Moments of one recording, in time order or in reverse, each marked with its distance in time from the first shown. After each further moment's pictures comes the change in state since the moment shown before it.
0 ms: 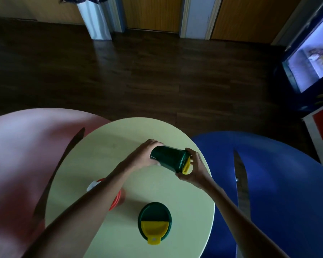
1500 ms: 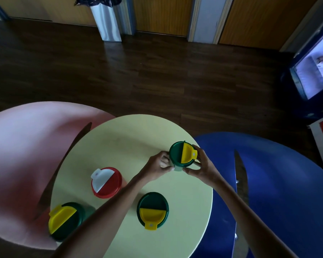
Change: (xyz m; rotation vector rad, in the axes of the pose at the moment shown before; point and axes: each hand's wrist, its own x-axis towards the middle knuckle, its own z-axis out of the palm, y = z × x) left_hand -0.033 0.034 0.063 -0.374 0.084 -0.219; right_hand -0.020 -0.008 -0.031 0.136 -0.139 0.022
